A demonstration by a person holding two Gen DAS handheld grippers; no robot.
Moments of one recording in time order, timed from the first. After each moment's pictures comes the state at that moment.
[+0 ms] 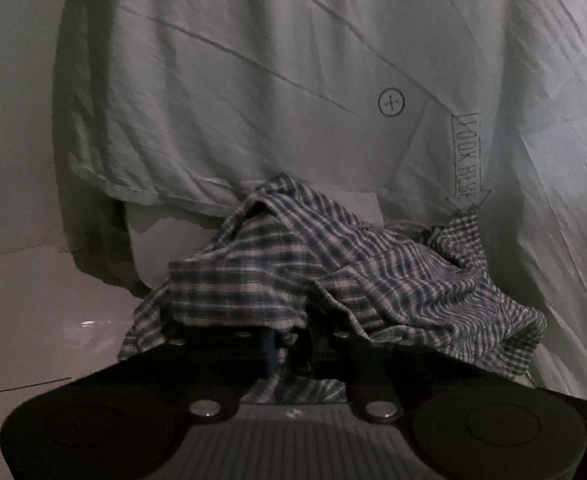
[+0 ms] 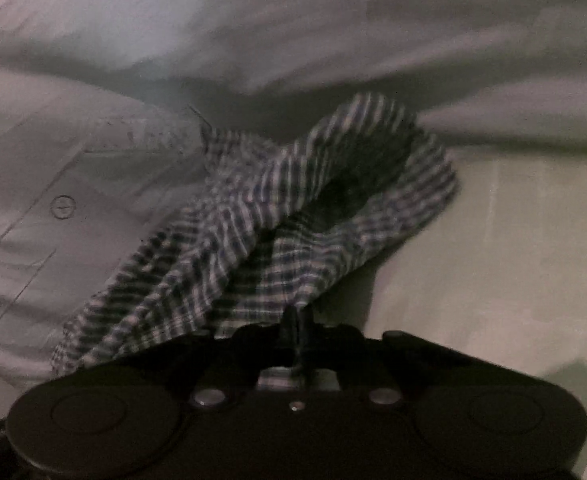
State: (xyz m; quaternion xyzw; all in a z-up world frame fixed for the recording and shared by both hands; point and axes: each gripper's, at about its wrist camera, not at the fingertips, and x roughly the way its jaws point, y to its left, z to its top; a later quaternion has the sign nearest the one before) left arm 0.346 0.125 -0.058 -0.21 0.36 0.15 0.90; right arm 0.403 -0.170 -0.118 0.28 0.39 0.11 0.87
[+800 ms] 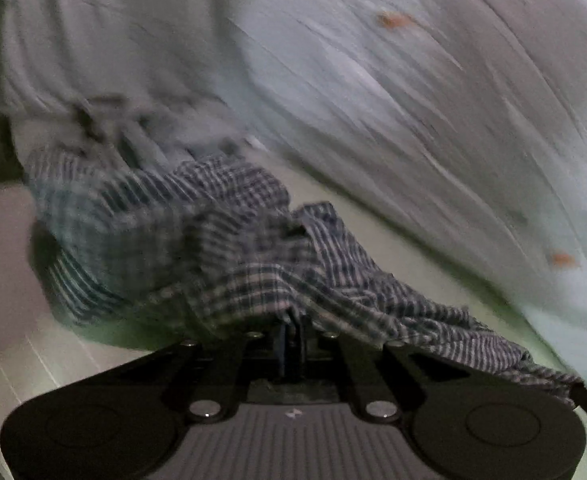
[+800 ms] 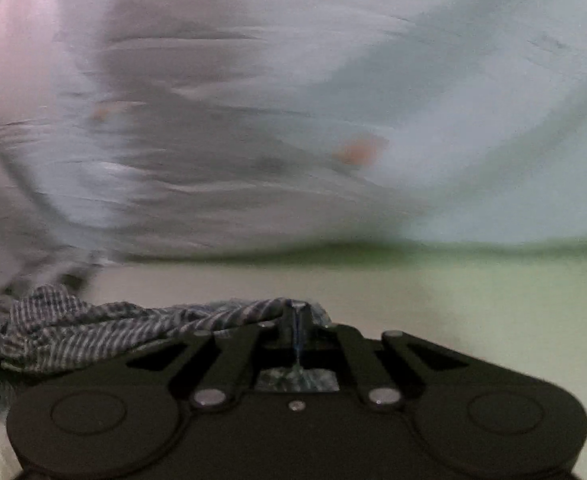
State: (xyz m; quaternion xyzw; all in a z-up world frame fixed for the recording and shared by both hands) left arm 0.142 -0.088 -0.039 -0.13 0.42 -0.10 0.89; right arm -0.028 -0.412 -0.040 0.15 0.26 -0.19 0.93
